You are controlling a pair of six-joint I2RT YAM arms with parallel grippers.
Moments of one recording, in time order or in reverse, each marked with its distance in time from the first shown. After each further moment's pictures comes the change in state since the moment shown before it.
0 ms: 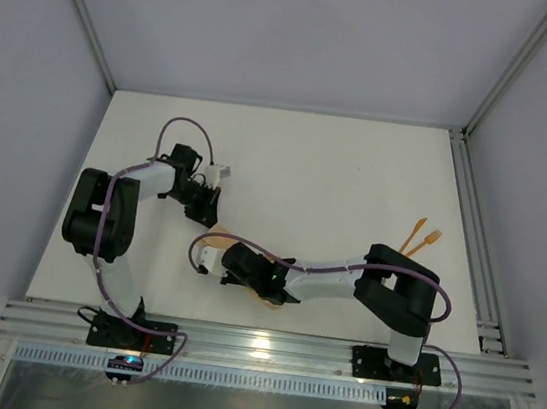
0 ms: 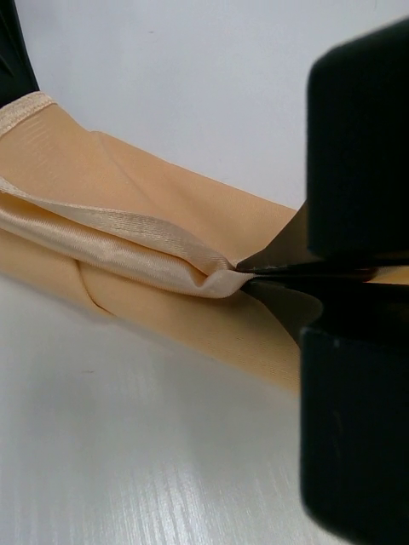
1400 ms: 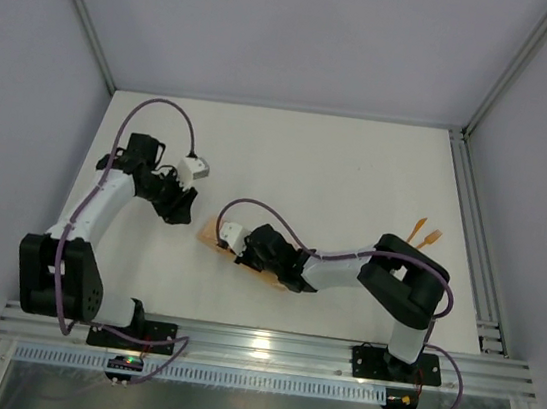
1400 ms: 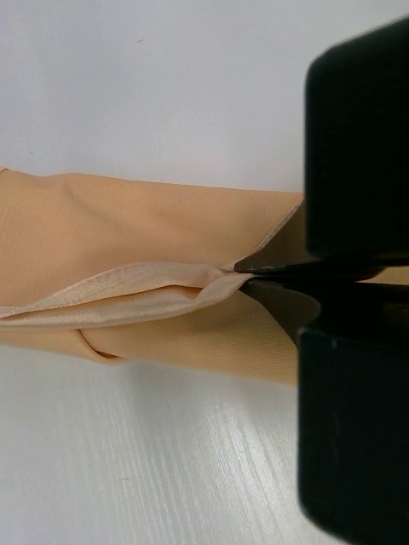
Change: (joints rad) left arm 0.134 -0.411 -0.015 -0.267 -0.023 0.463; right arm -0.172 -0.016 -0.131 0.301 -0.203 0.083
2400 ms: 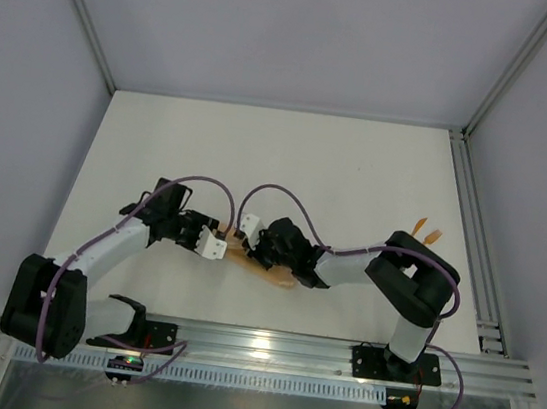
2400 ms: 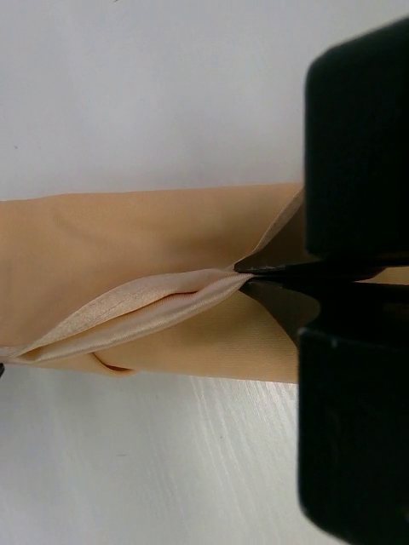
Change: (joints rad) left arm -0.241 -0.198 -0.411 0.360 0.002 0.872; right arm -0.098 -0.037 -0.090 0.113 -0.212 0.116
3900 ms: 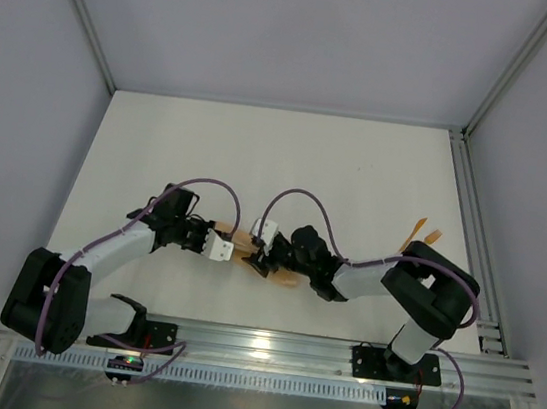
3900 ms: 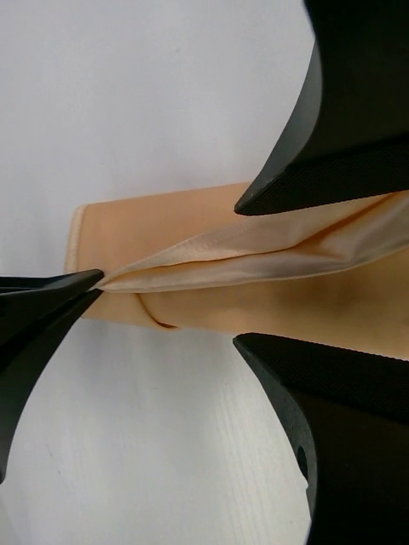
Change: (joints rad) left arm -0.069 0.025 -0.051 0.116 -0.033 -0.127; right arm -0.026 -0.127 -0.189 0.282 -0.126 0.009
